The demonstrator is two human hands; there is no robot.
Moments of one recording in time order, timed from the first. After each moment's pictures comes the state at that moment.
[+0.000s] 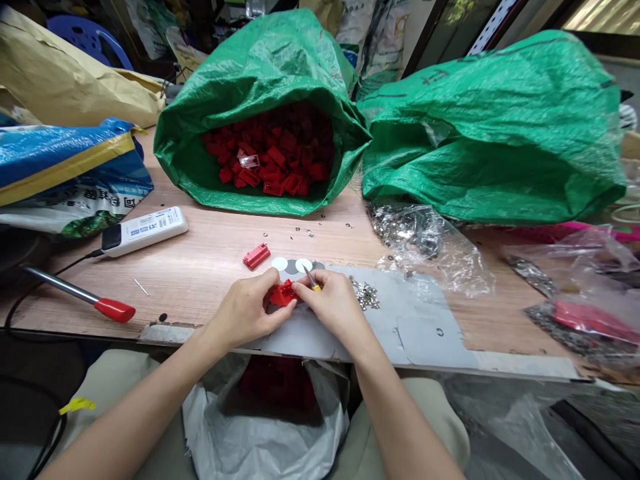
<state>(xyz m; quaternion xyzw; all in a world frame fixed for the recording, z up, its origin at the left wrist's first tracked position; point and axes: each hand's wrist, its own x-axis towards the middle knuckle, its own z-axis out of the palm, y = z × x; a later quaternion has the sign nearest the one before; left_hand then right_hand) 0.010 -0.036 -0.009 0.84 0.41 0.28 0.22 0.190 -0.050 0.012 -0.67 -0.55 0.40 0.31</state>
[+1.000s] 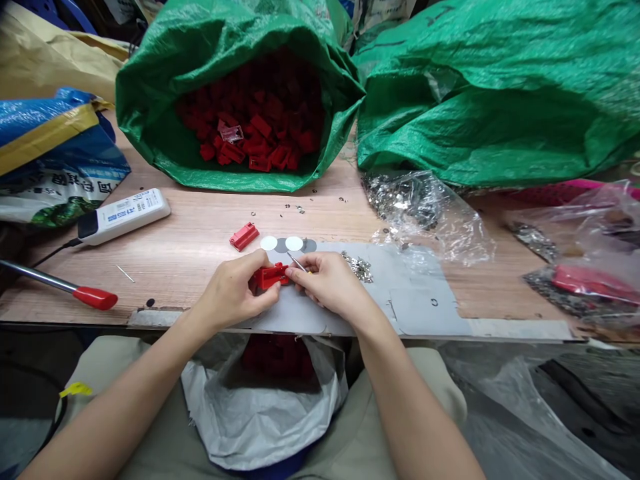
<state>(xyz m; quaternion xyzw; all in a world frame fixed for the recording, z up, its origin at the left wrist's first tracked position) 0.008 -0.038 -0.005 0.84 0.40 0.28 0.23 0.202 -0.059 0.010 -0.61 -0.51 0.54 0.28</state>
